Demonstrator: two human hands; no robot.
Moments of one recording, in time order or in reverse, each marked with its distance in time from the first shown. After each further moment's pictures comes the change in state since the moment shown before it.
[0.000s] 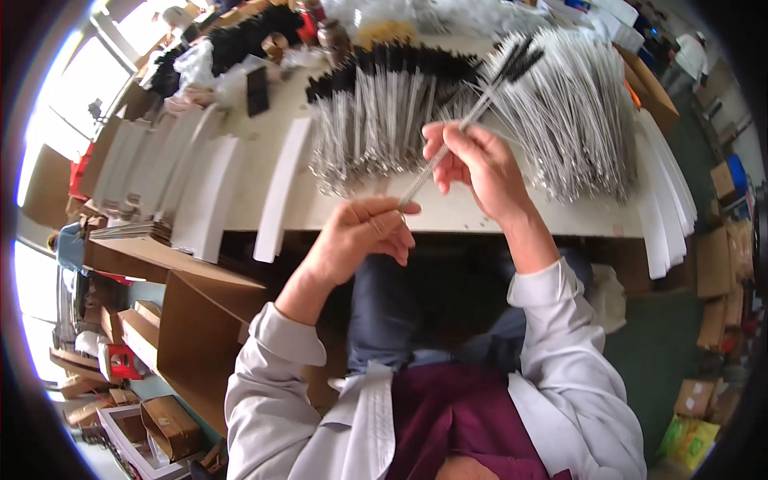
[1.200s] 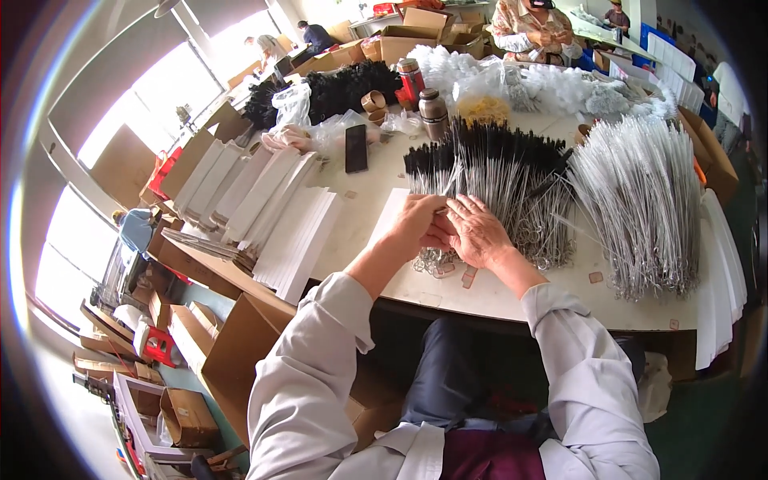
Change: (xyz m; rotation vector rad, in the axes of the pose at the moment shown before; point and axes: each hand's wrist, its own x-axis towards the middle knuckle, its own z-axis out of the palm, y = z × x) left_hand 0.089 0.074 -0.083 0.073 0.519 -0.101; right_hand 0.131 0.141 0.027 -1.597 -0.295 -0.469
